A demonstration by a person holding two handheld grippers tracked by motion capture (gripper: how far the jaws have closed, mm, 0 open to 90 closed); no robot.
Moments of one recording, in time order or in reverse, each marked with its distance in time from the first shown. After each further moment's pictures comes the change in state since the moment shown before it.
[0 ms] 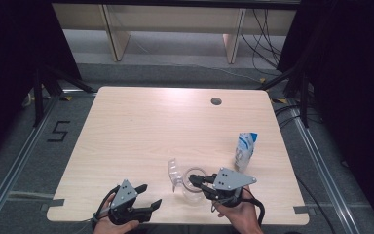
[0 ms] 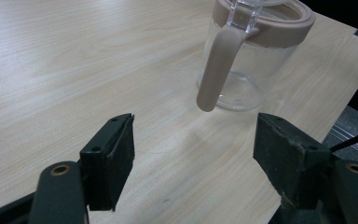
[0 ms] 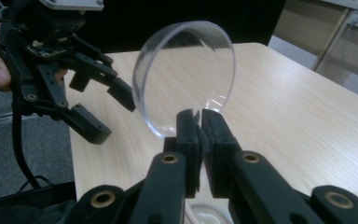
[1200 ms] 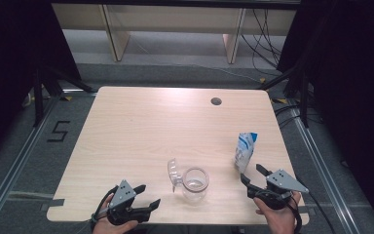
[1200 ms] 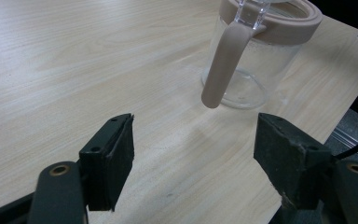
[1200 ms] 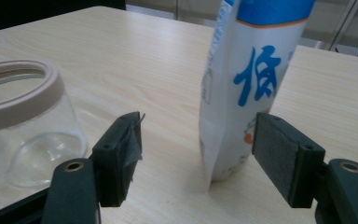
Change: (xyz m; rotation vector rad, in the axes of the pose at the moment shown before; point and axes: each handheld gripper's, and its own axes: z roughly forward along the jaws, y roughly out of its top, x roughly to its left) left arm 0.003 -0.002 -0.001 -0.007 0.004 -0.006; right arm -0.049 -0.078 -0.084 0.058 -0.520 0.308
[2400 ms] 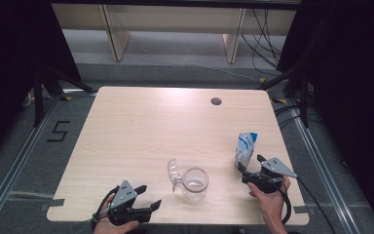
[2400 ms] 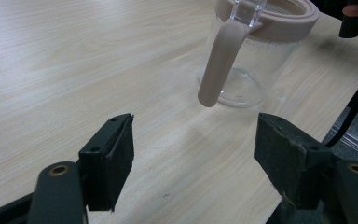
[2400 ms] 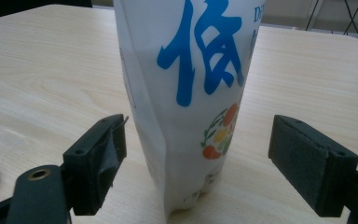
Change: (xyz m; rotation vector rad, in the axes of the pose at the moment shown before) left arm -0.002 0.000 0.001 0.020 -0.008 0.011; right arm -0.025 -0.012 0.054 0.002 -0.072 0.088
